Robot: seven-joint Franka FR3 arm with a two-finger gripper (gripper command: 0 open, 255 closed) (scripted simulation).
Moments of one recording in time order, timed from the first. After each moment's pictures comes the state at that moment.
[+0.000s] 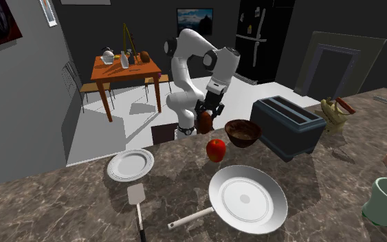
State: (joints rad) arm 0.03 -0.71 0.21 -2.47 -0.18 1.69 0.12
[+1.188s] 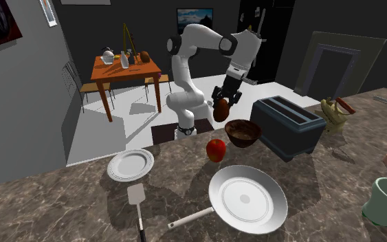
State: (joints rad) arm 0.04 -0.57 0.34 -2.19 -0.13 1.52 0.22
